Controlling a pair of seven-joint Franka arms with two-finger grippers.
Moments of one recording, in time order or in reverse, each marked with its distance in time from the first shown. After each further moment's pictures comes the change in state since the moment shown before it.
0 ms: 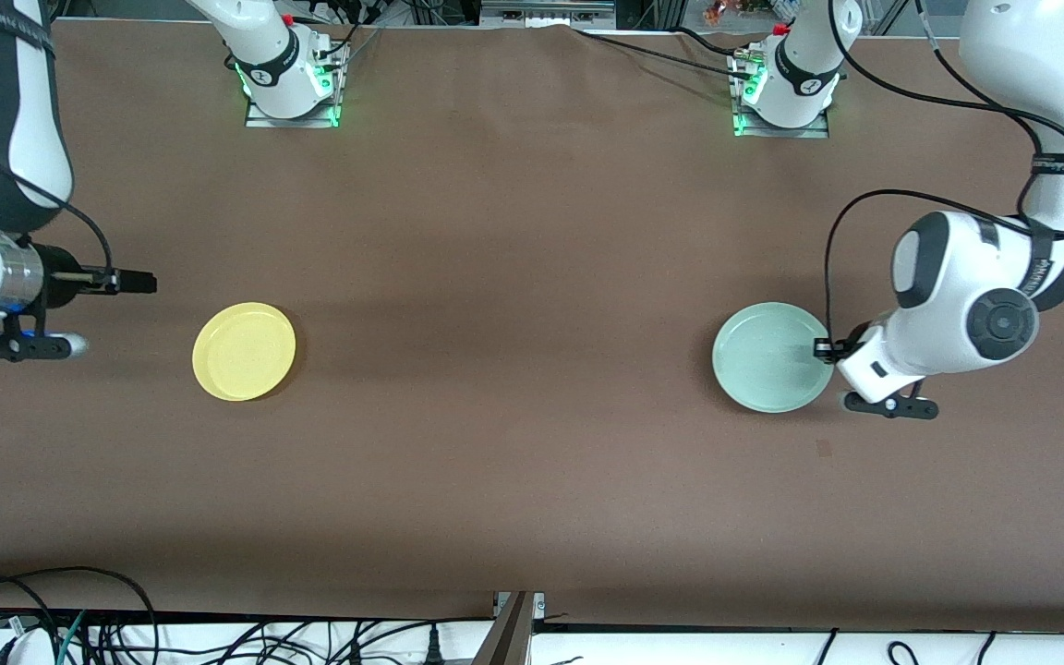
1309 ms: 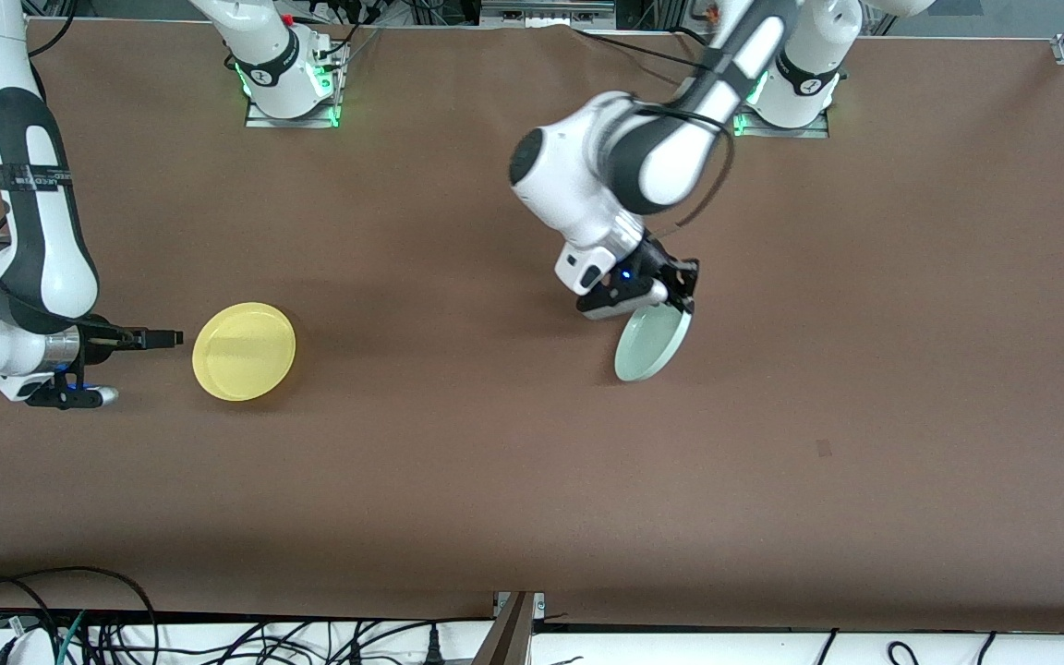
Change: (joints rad) left arm -0.721 0.119 -0.002 0.172 0.760 -0.458 -0.974; right arm -0.145 0.233 -0.002 -0.075 0.142 0.296 -0.191
